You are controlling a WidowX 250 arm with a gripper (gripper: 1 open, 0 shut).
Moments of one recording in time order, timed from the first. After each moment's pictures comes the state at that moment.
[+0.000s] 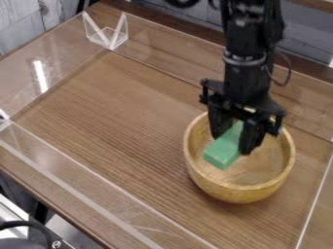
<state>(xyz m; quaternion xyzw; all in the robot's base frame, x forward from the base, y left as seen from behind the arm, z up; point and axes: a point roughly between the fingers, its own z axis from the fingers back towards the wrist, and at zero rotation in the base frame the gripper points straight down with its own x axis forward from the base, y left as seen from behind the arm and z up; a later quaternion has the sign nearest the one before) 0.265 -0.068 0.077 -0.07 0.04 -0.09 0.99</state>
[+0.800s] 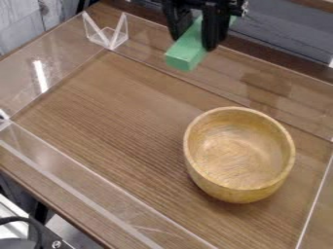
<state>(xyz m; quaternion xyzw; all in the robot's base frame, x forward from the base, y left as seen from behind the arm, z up) 0.269 -0.013 0.180 -0.07 -0.05 -0.02 1.00</state>
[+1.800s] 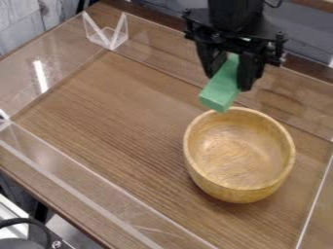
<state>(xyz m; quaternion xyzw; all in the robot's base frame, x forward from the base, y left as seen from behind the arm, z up) 0.267 -0.059 0.151 -0.05 -0.10 -0.05 0.99</state>
